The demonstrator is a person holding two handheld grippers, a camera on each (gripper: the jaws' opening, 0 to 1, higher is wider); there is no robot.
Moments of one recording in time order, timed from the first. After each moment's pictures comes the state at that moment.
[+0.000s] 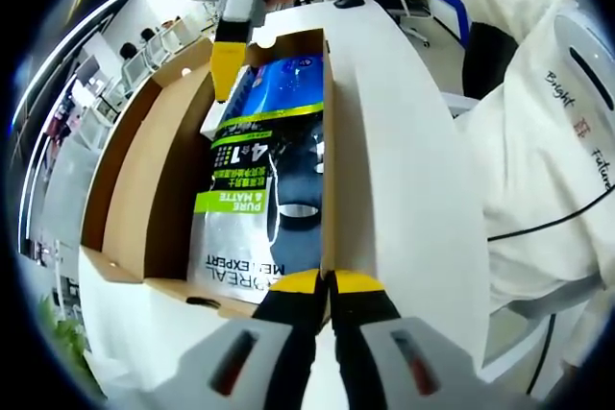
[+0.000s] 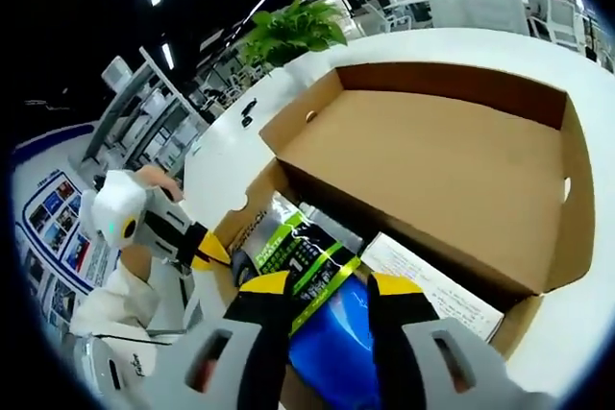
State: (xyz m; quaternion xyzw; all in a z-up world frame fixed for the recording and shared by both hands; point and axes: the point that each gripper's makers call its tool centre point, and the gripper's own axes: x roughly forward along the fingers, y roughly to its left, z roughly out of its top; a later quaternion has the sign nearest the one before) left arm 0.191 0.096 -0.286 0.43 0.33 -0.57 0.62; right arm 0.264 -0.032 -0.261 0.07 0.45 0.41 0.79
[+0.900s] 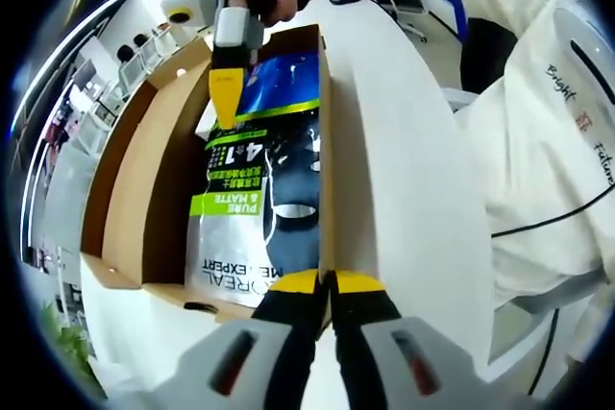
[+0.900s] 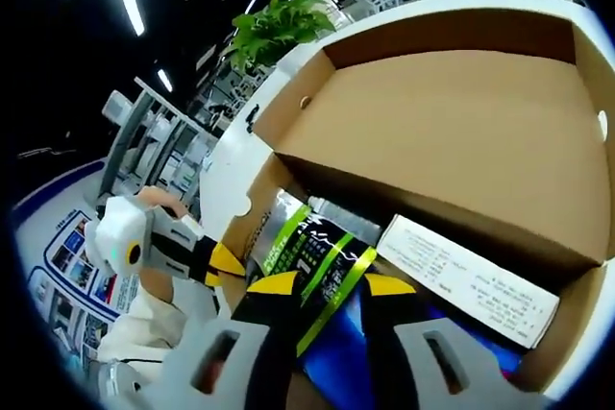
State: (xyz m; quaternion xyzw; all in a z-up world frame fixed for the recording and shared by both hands) left arm 0.190 0.093 -0.292 0.44 0.32 -0.57 0.61; right arm 0.256 -0.016 -0.281 0.14 0.48 0.41 0.76
